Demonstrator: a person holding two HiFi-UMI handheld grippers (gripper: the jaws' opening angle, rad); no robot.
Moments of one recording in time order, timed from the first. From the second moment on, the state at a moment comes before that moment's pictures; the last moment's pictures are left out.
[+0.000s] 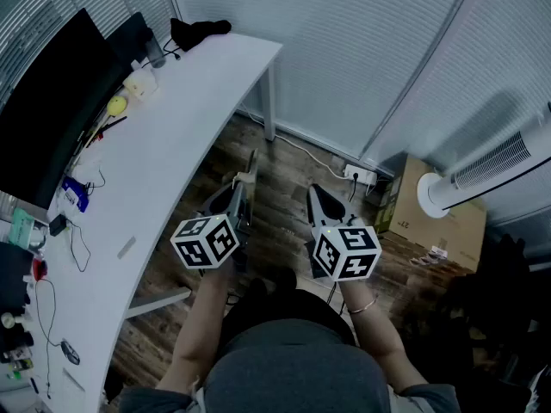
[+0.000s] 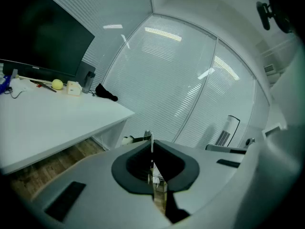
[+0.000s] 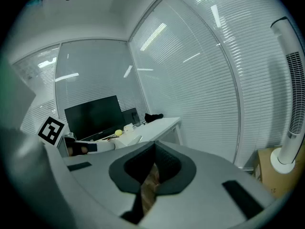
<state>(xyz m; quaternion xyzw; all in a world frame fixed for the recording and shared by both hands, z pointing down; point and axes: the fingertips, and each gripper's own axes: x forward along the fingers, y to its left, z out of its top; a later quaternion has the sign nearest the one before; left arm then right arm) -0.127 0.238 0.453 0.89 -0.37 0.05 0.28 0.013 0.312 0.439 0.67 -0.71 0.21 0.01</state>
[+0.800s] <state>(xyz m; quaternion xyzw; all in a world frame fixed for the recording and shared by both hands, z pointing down) -0.120 0.236 0.444 0.88 -0.38 0.04 0.27 0.025 0.312 0.437 0.66 -0.72 0.22 -0.02</state>
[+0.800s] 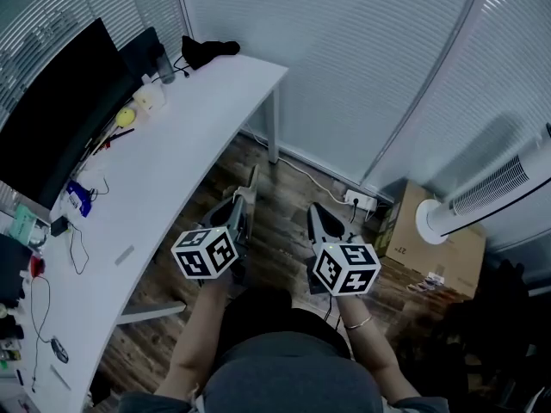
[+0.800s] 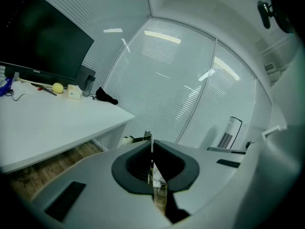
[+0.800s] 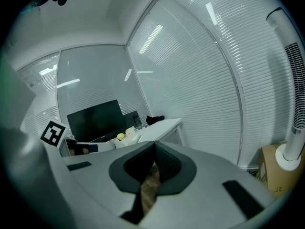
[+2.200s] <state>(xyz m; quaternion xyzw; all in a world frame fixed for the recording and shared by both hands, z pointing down) -0.081 -0.044 0.449 0.88 -0.37 0.04 0.29 0.057 0.045 0.437 0.66 -0.71 0.25 -0.03</state>
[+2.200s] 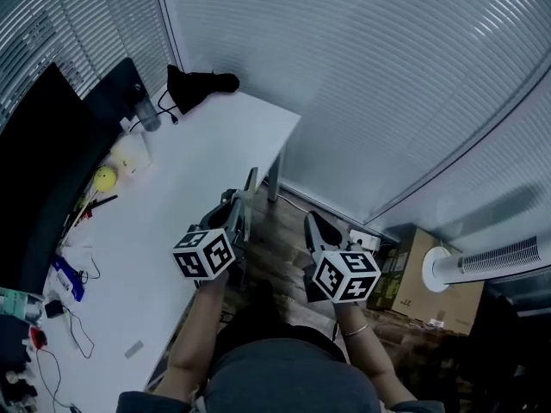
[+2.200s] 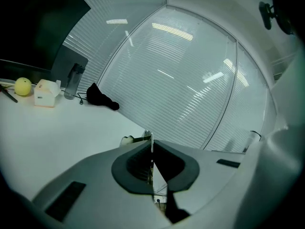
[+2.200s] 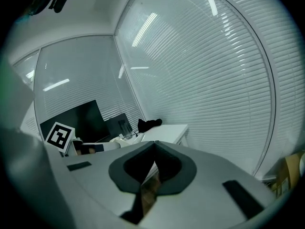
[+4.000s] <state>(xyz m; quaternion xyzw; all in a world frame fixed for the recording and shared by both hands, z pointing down) -0.063 -0.288 0.476 0.81 -0.48 0.03 0.34 0.078 -0.216 0.436 0.54 -0.80 0.26 0.02</state>
